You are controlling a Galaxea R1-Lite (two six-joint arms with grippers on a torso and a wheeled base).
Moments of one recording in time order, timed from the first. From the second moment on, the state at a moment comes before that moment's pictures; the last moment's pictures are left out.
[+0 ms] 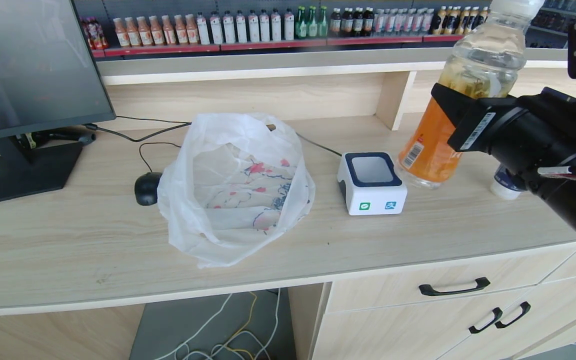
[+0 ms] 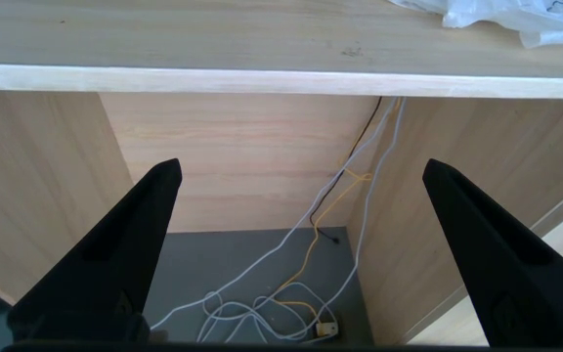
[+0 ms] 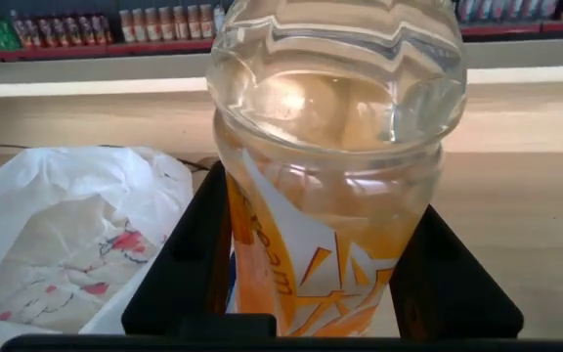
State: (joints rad) left arm 0.00 0.00 0.00 0.00 0.00 0.00; right arm 0.58 1.48 -0.80 -1.04 -0.37 -0.10
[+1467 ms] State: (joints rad) left arm 0.00 0.00 0.00 0.00 0.00 0.00; right arm 0.58 1.48 -0.76 -1.04 -0.40 -0.09
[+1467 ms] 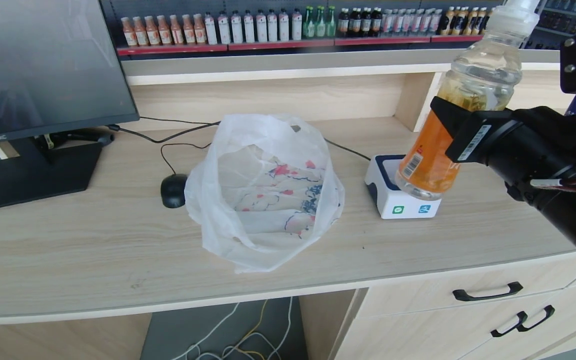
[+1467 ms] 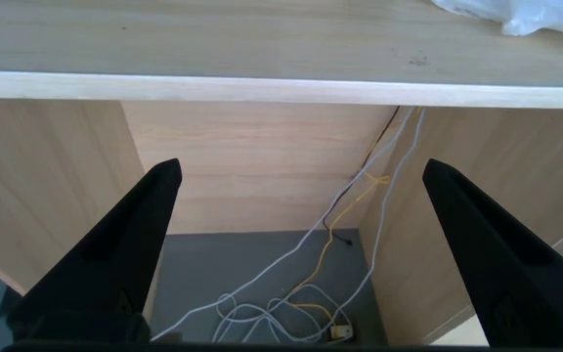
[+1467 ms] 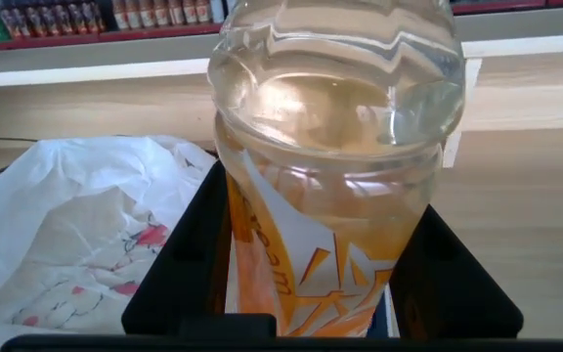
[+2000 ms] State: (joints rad) left arm 0.00 0.00 0.00 0.00 0.00 0.00; right arm 0.58 1.48 -0.74 -1.04 -0.40 -0.10
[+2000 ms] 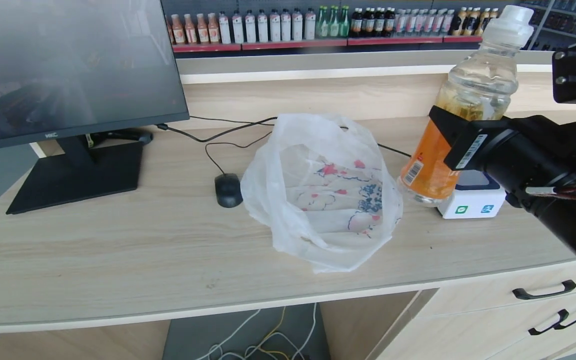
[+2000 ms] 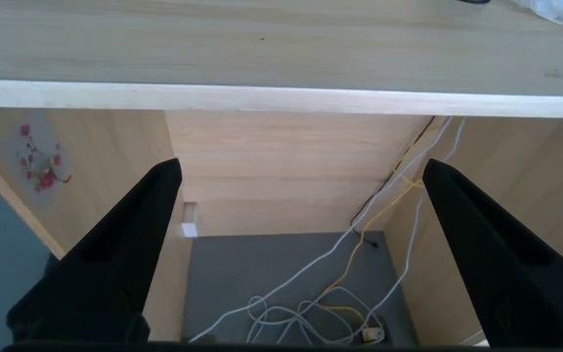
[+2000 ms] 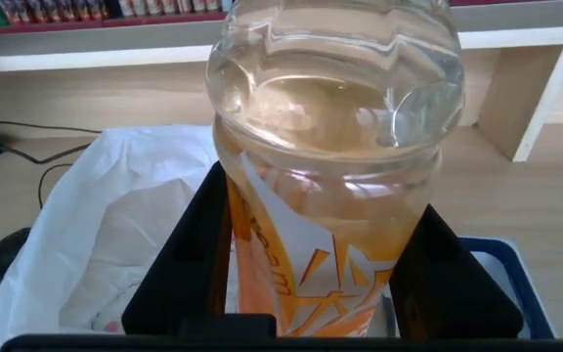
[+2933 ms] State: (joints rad) left arm 0.00 0.00 0.00 0.00 0.00 0.00; right arm 0.59 1.60 -0.87 -1.03 -0.39 -0.16
